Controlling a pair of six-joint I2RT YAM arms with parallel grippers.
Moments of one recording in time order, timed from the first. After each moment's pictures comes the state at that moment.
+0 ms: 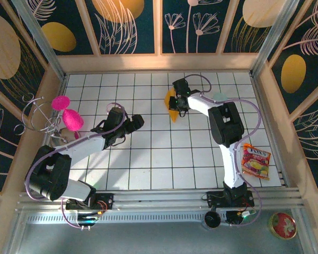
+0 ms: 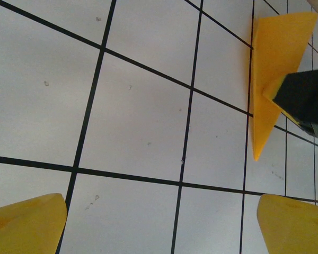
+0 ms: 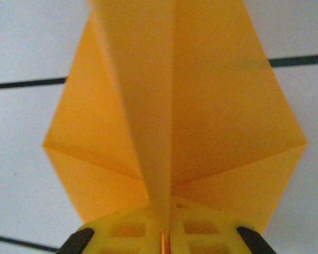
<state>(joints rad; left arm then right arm) -0.48 1.43 0.72 -0.03 0.05 -0.87 0.45 2.21 1.63 -0.43 -0.06 0.47</state>
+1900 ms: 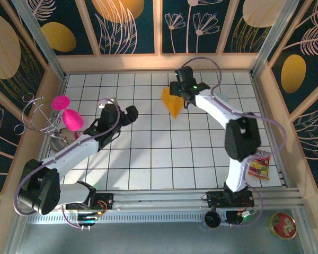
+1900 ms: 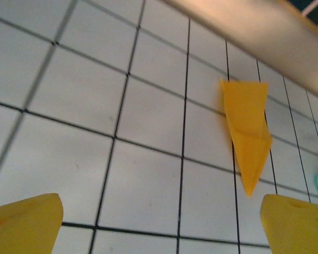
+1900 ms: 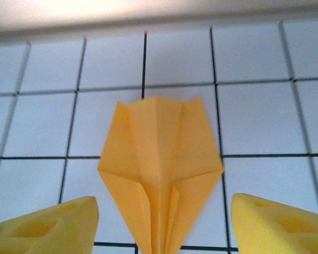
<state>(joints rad) -0.48 1.27 0.75 -0.04 -0.20 -0.75 0.50 1.84 1.54 -0.42 0.25 0.38</state>
